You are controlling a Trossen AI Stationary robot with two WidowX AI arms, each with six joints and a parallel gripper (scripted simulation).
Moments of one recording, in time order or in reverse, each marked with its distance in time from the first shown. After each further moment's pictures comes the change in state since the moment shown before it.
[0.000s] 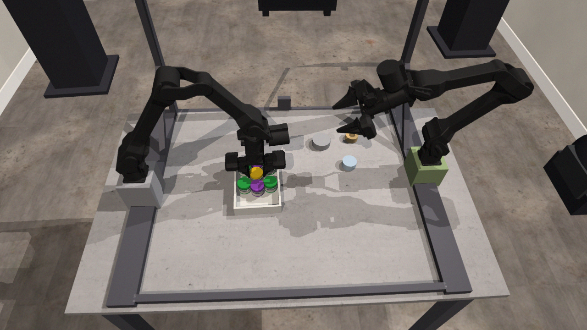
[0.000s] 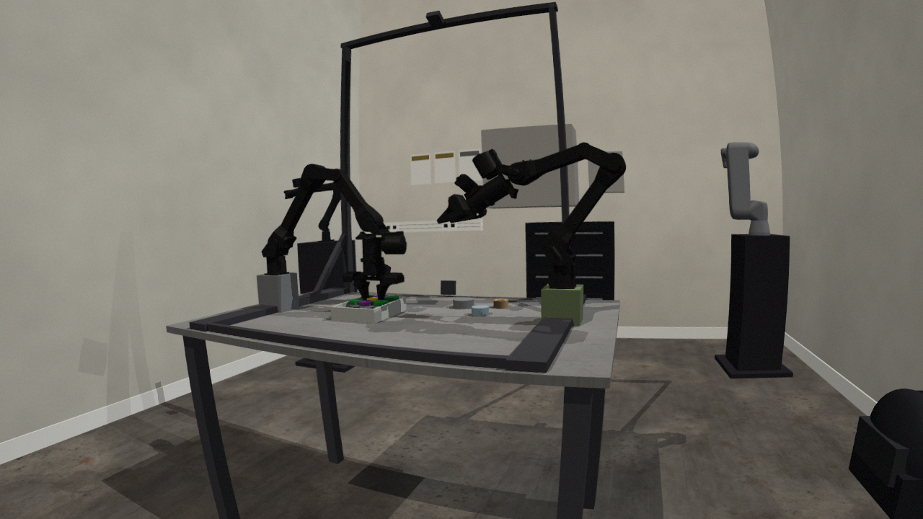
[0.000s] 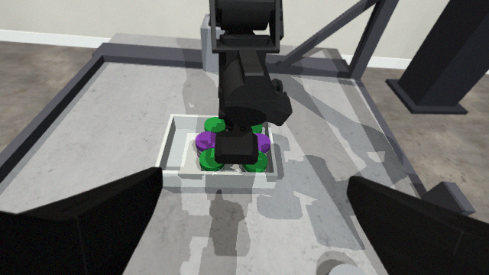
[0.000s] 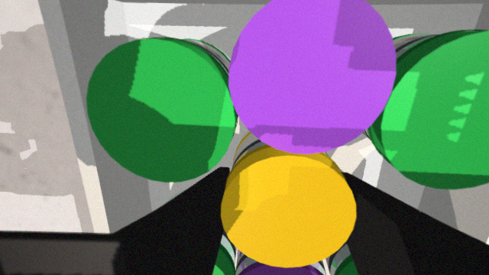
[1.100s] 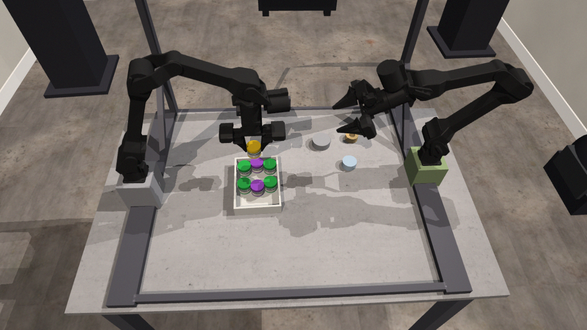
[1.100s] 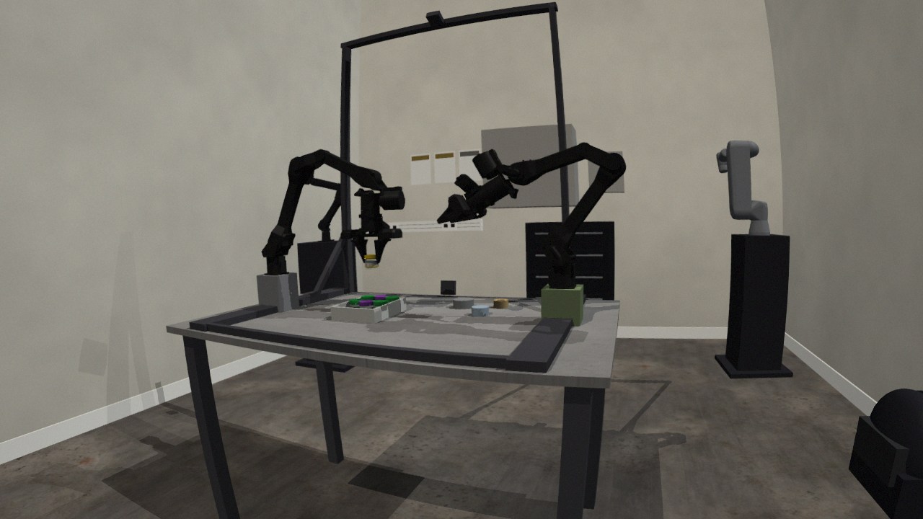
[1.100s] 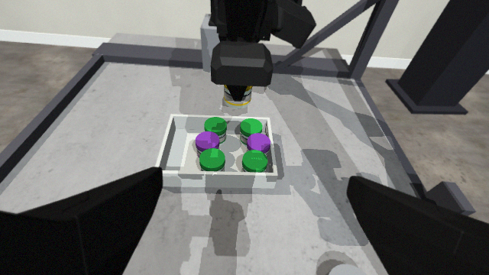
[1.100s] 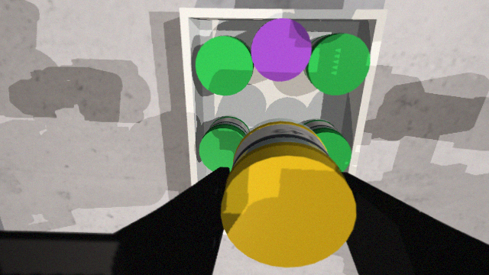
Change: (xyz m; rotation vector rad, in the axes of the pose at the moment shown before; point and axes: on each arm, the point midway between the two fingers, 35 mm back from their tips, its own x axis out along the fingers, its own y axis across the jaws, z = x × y) left arm 0.000 0.000 0.000 0.000 0.000 0.000; right arm -0.131 0.002 0.000 0.000 0.000 -0.002
